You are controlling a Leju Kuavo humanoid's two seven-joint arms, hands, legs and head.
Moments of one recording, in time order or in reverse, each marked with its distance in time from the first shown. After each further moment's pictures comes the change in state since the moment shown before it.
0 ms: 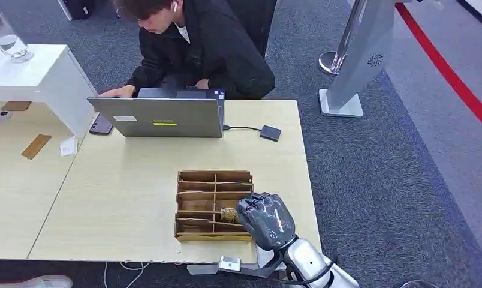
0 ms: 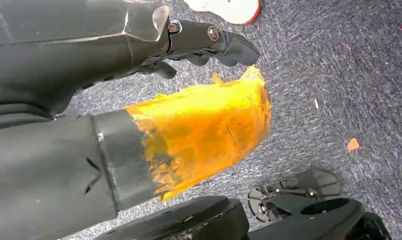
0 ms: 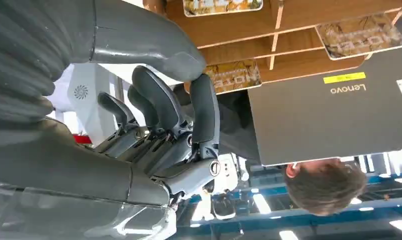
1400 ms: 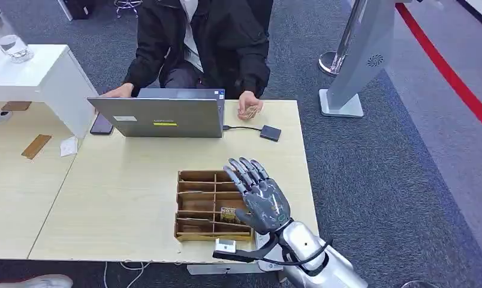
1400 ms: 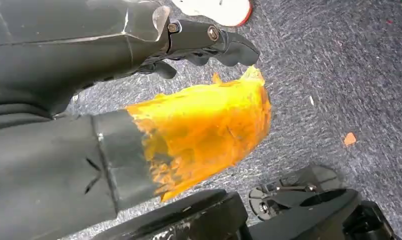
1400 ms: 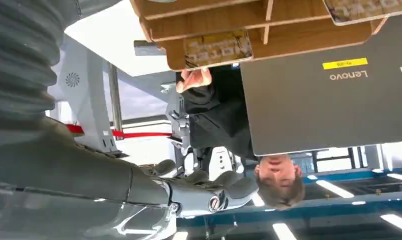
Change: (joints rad) left arm -0.002 0.000 -0.024 0.000 -0.031 -0.016 0.000; right arm -0.114 0.035 0.002 0.069 -0.018 0.042 -0.016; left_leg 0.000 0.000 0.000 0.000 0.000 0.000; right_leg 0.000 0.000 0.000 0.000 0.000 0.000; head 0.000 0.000
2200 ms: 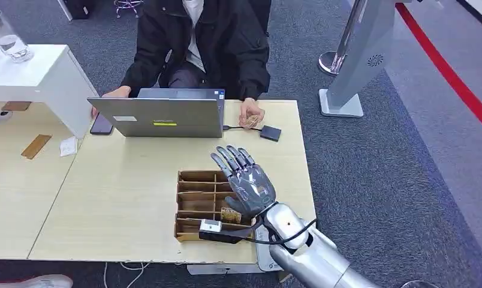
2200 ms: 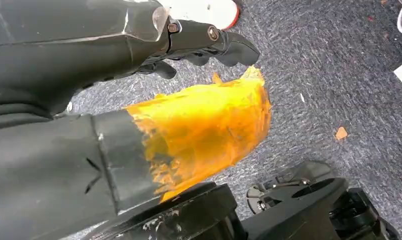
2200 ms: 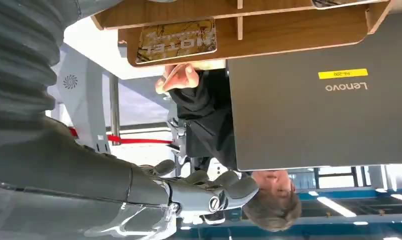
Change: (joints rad) left arm -0.011 0.000 -0.031 0.000 -0.020 -0.014 0.003; right arm -0.124 0.085 0.023 0.148 -0.025 0.062 0.018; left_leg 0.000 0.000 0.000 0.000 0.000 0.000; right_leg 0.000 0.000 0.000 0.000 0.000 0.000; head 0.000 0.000
